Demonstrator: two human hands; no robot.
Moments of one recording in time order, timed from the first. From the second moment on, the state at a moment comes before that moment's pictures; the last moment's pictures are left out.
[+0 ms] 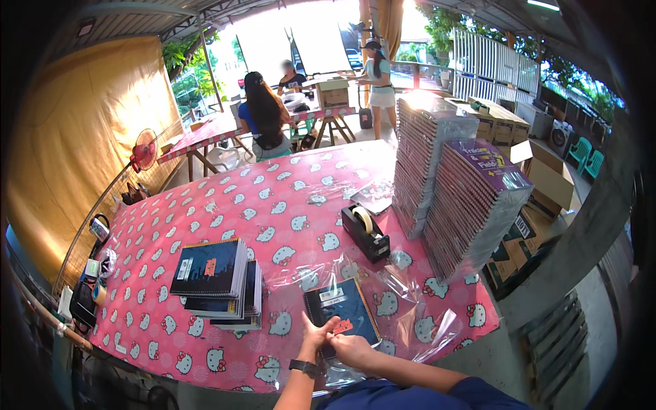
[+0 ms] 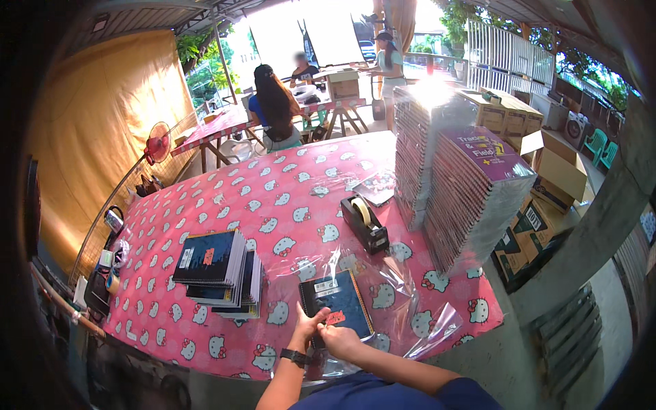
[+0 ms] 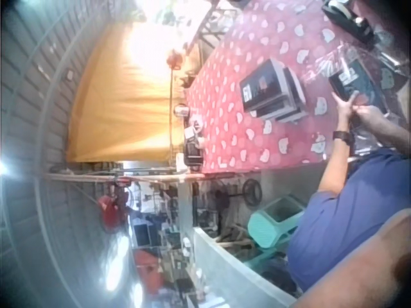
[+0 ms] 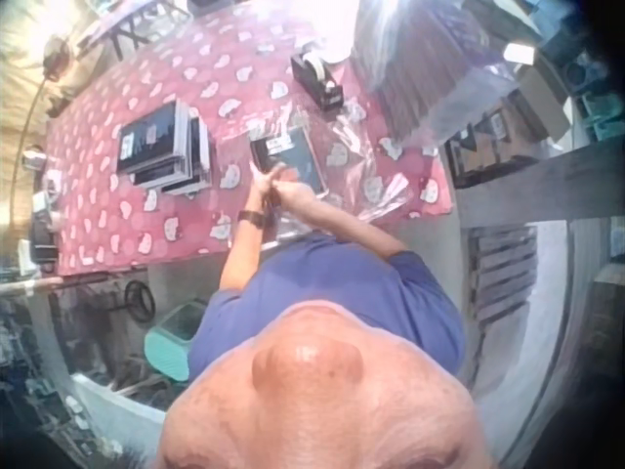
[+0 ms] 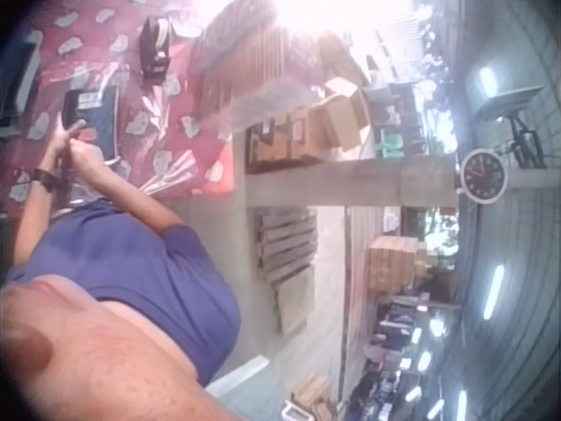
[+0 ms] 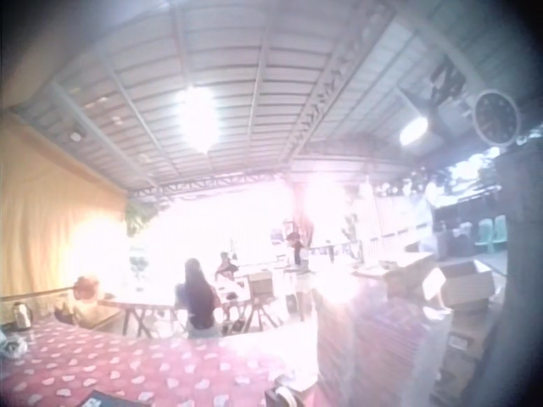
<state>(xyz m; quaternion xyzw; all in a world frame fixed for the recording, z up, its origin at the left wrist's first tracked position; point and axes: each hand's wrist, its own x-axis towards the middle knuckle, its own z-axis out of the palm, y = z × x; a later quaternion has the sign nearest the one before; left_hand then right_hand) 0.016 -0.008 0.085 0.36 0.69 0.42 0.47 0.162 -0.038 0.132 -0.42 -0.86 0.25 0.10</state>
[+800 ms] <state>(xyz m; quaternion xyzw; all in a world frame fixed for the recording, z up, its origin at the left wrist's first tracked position) 0.022 -0.021 0.066 0.46 0.73 0.38 0.33 0.247 0.074 0.067 -0.57 -0.72 0.35 0.17</state>
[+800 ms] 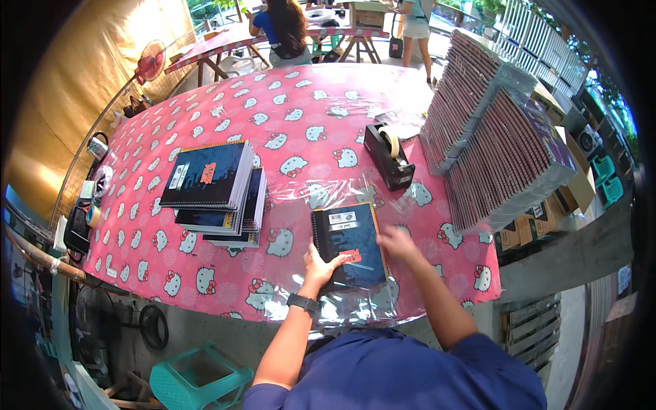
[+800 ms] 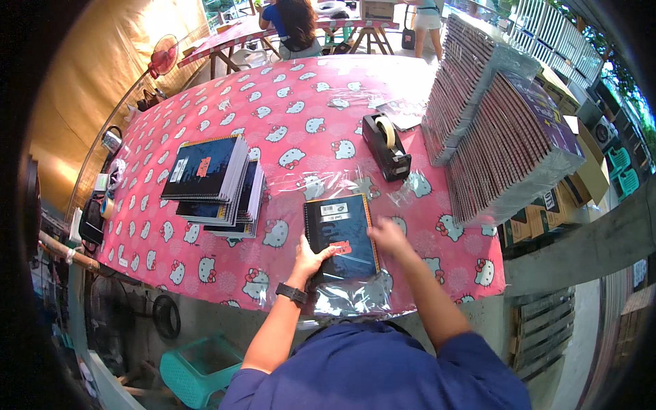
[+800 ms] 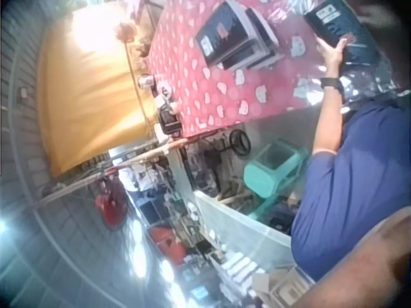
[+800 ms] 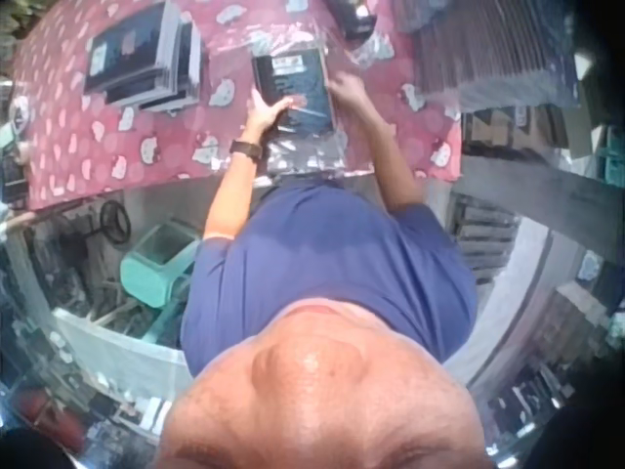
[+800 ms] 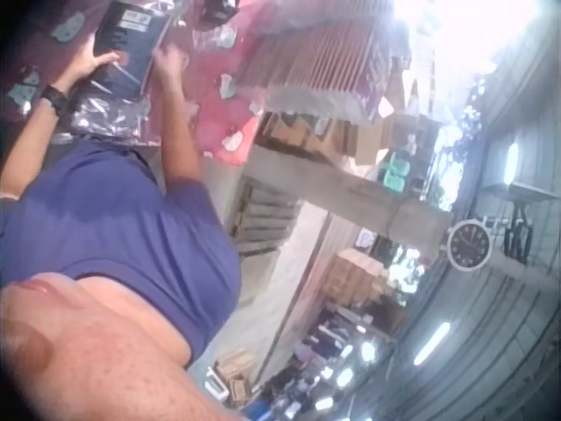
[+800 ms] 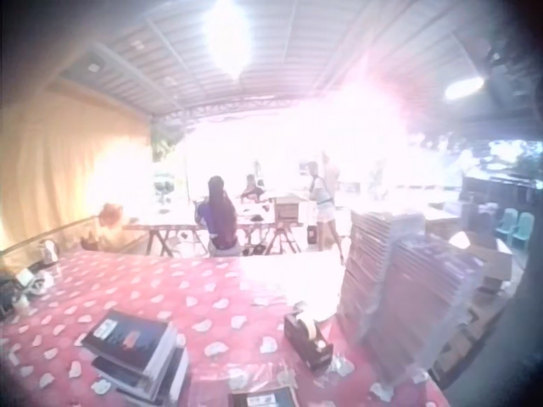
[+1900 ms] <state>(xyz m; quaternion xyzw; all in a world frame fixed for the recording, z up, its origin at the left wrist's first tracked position) -0.036 0.093 0.026 0.43 0.55 0.57 0.43 0.225 -0.023 0.132 -0.52 -0.81 0.23 0.13</state>
